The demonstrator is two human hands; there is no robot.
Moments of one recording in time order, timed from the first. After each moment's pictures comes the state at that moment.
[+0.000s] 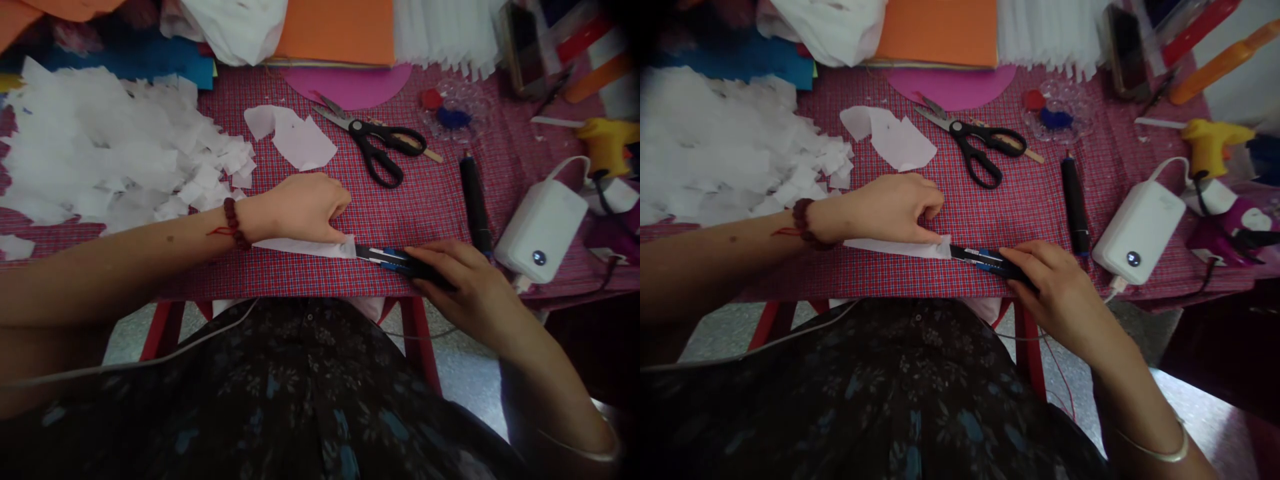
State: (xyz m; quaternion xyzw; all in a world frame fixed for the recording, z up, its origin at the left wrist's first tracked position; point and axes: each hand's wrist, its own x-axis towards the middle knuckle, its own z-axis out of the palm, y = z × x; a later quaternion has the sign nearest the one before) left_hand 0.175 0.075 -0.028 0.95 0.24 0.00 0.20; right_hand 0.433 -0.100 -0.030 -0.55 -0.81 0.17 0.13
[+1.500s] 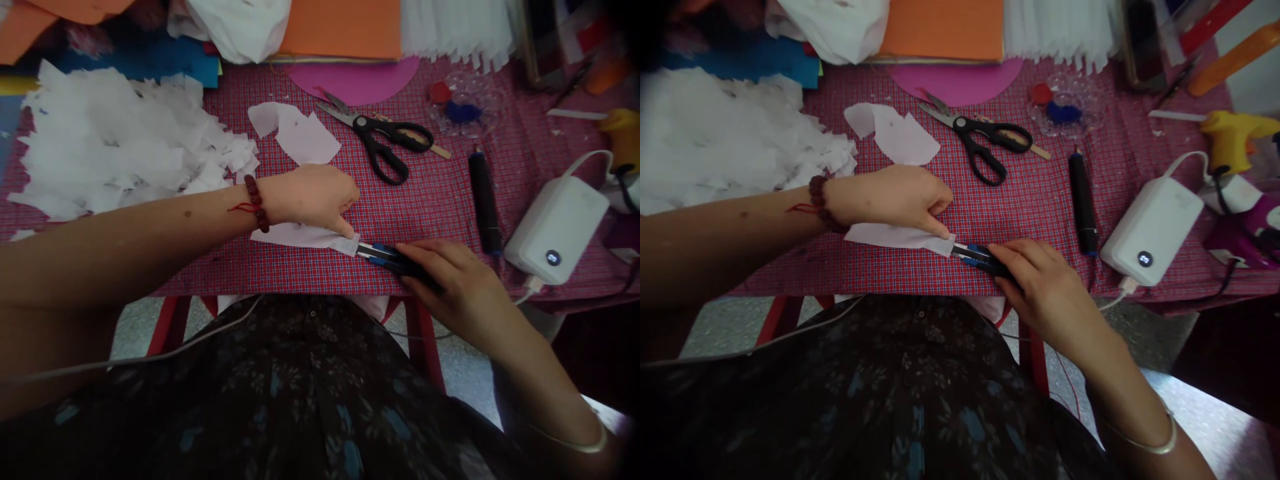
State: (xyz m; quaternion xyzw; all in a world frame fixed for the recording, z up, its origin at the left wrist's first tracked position) left_hand 0.195 0.081 -0.009 0.94 0.26 -0.13 0.19; right_hand 0.416 -0.096 -0.033 -0.53 -0.82 0.16 0.14
